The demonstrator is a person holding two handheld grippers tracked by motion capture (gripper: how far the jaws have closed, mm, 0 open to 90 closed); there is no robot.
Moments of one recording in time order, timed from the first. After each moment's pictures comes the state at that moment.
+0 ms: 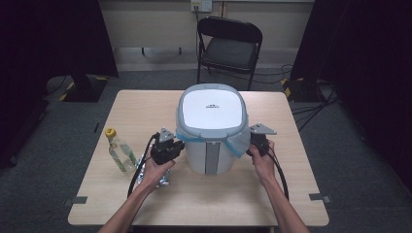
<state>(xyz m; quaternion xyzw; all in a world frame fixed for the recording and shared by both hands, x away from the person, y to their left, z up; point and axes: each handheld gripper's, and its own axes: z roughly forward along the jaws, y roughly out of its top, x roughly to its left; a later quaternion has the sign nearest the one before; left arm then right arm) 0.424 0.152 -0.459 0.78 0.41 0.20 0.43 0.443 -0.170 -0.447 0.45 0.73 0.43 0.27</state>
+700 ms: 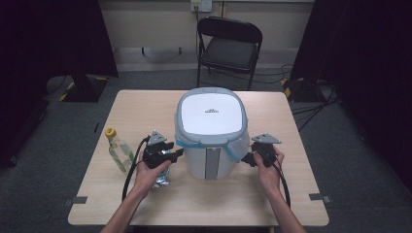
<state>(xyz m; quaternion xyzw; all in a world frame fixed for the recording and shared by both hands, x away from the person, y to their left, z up) 0.412 0.173 -0.455 0.77 0.42 0.16 0.46 0.418 -0.190 -0.462 0.49 0.74 0.37 0.28</state>
